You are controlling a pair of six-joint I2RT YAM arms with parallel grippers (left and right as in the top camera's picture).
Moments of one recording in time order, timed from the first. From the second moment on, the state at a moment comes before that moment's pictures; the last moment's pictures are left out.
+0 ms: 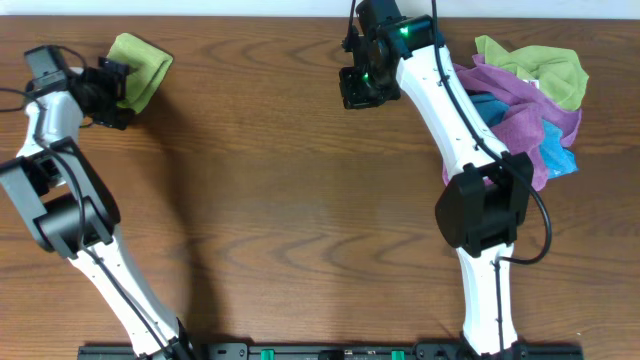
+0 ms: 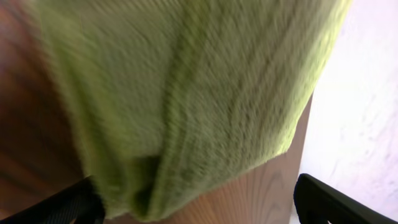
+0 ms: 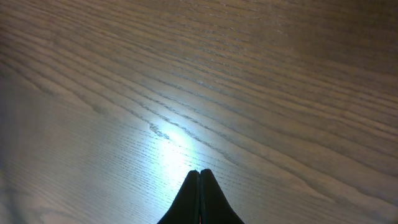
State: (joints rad) left arm 0.43 2.35 1.81 -0.47 0.57 -0.93; right arm 0.36 2.32 2.26 -1.24 -0.23 0.17
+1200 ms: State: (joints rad) left arm 0.37 1.98 1.81 -1.00 0.41 -0.38; right arm 0.35 2.18 2.26 -1.37 -0.12 0.18
